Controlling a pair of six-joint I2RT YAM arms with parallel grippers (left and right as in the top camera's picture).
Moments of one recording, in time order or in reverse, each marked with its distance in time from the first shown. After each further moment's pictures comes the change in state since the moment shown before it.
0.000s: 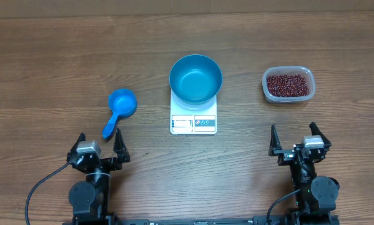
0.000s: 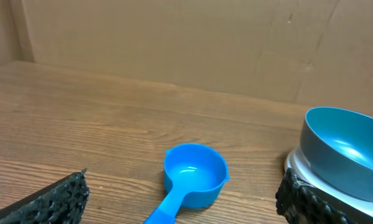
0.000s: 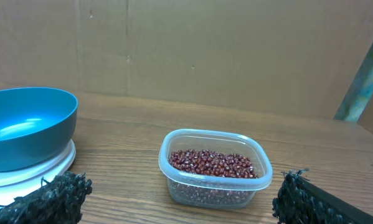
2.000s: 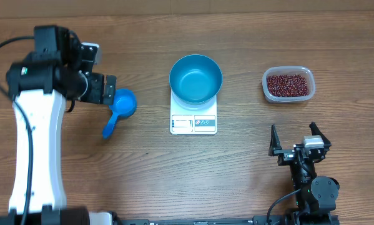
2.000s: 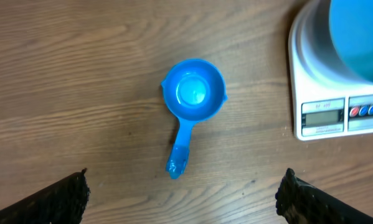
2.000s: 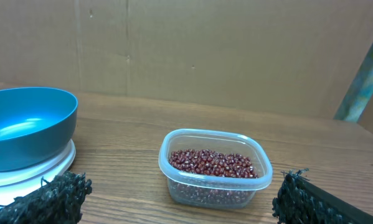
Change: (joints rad) left arm 0.000 1.575 1.678 -1.245 0.072 0.366; right arm 0.000 0.000 0.000 -0.001 0.000 0.000
